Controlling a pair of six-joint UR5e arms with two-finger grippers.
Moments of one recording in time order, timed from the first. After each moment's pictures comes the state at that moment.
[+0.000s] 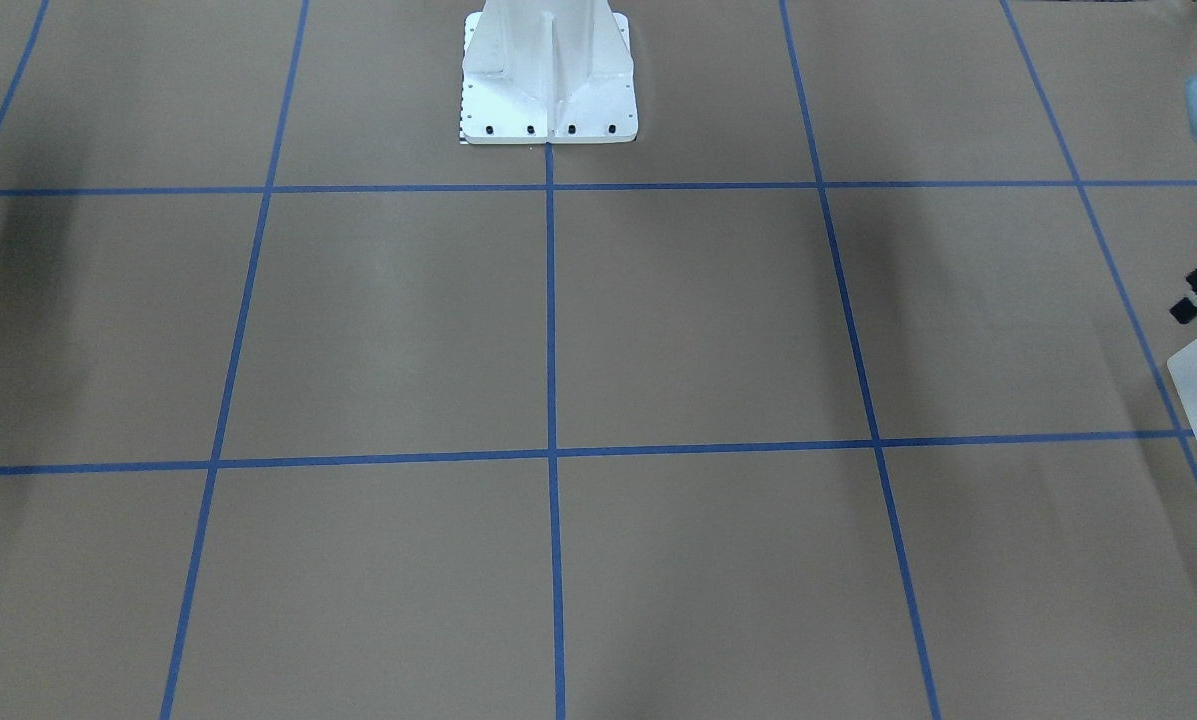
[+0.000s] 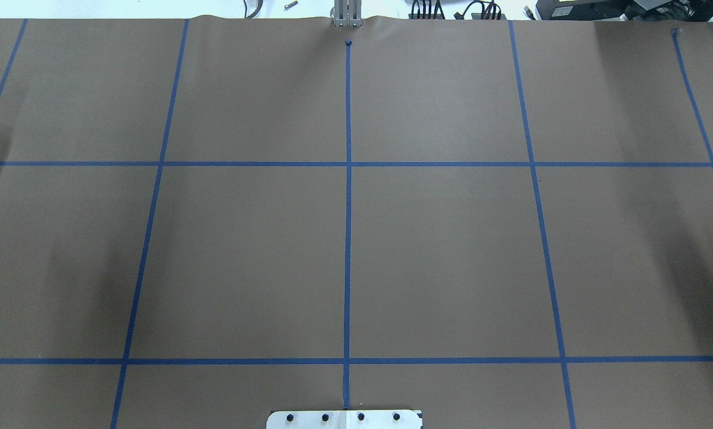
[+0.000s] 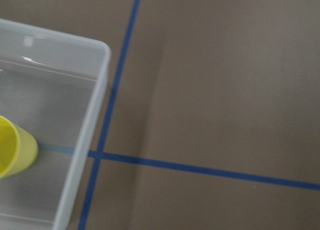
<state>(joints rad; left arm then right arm) -1.33 -1.50 -1.70 -2.10 -2.36 -0.64 1.35 -1.59 1.68 -1.26 2.28 0.20</state>
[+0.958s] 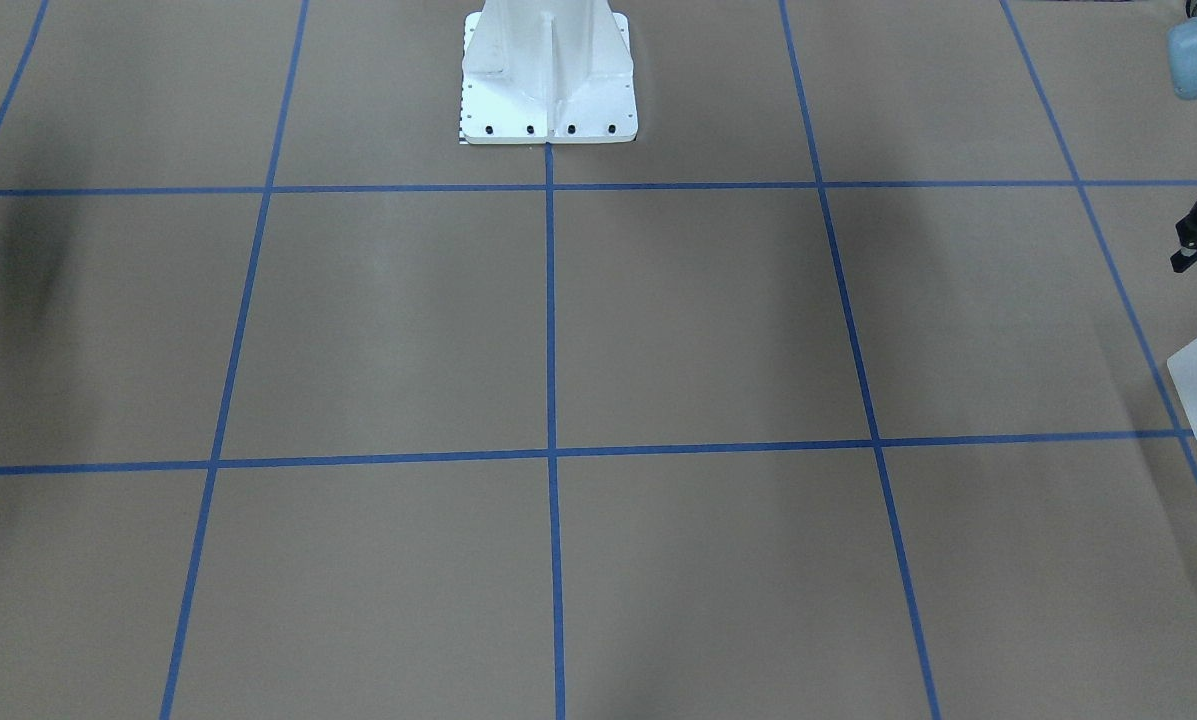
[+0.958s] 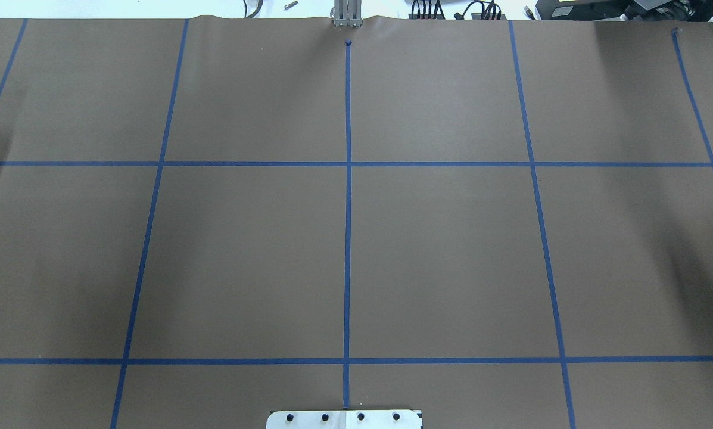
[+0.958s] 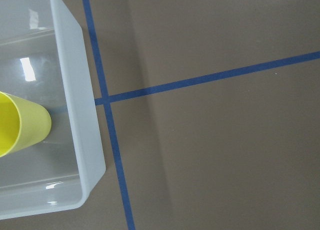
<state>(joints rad) -1.36 -1.51 -1.82 -1.68 -2.26 -0.14 1.36 -1.54 1.68 -1.40 2.25 0.12</state>
